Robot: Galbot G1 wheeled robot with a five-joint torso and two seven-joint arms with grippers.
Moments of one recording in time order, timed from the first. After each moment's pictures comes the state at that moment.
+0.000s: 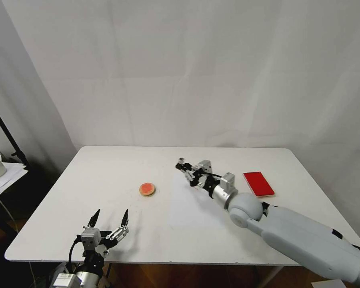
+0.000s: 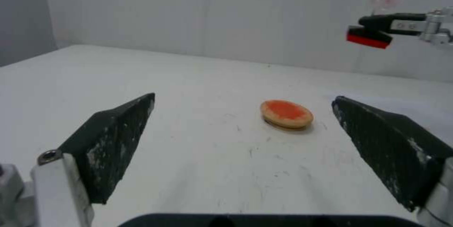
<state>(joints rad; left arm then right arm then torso) 1.66 -1.23 -0.53 -2.09 -0.38 -0.22 -0.07 -0.23 0.95 -0.72 1.63 0.86 0.06 0.12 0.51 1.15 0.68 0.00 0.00</state>
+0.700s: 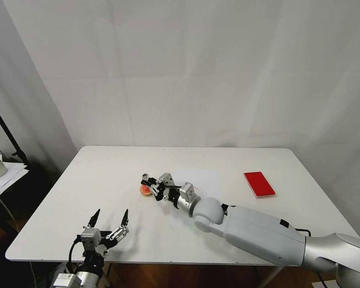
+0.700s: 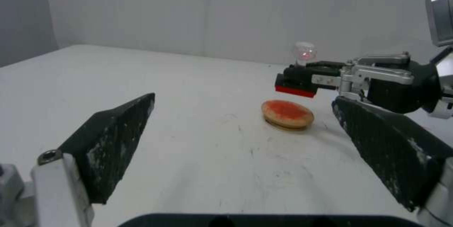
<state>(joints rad) 1.66 -1.23 -0.53 -2.09 -0.38 -0.22 -0.07 -0.21 1.12 -0.83 1.48 0.82 0.05 0.12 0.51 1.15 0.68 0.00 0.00</state>
